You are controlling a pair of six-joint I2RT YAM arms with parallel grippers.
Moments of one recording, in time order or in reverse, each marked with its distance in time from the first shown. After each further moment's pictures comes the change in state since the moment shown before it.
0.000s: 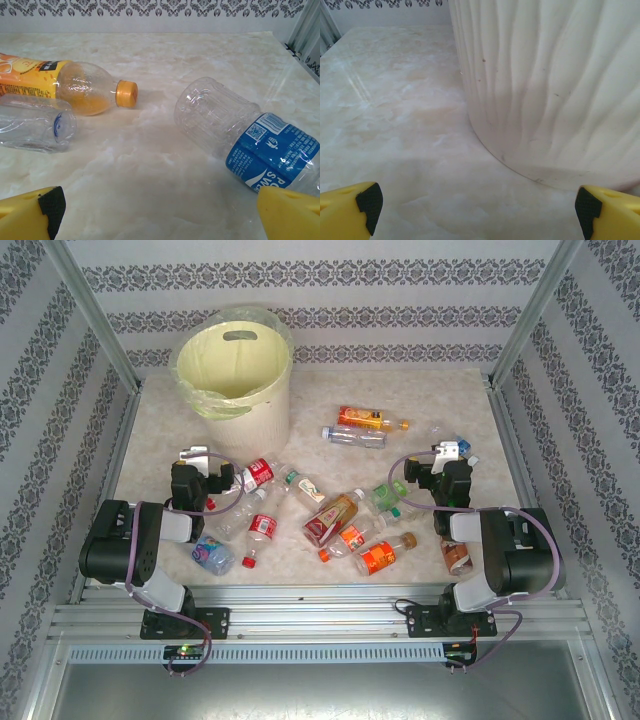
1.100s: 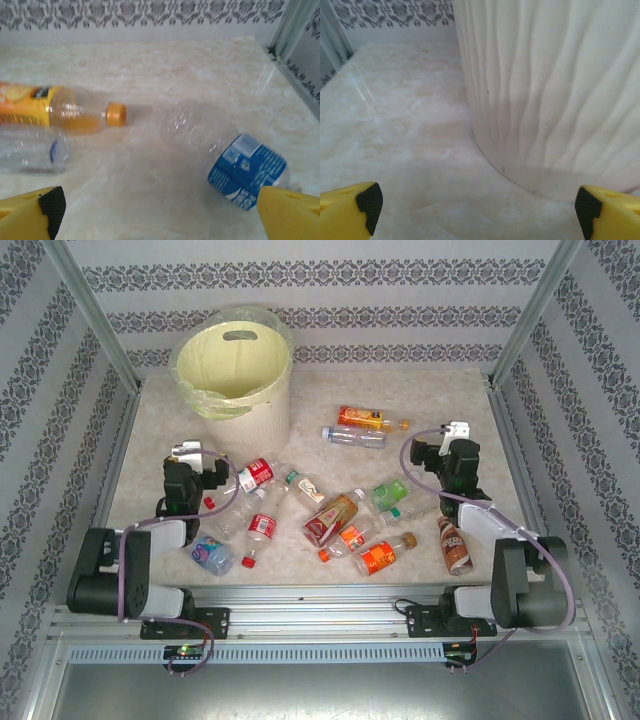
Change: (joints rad) left arm -0.002 -0.231 0.010 -0.175 -0.047 -0.001; right arm 0.012 -0.203 0.212 -0.462 0.064 0.080
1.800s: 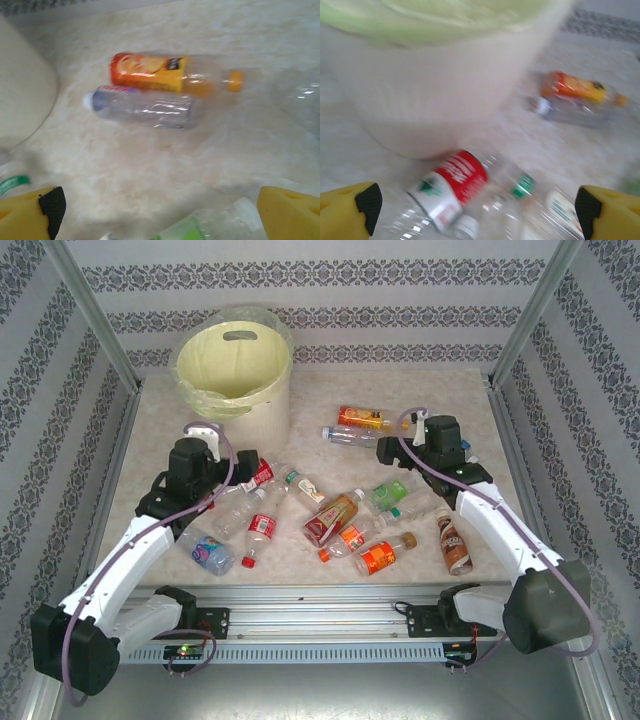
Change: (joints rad) left arm -0.293 -0.343 0.415 -0.985 0.161 -0.320; right arm 0.214 -0.067 0.335 -0.663 -0.181 0.164
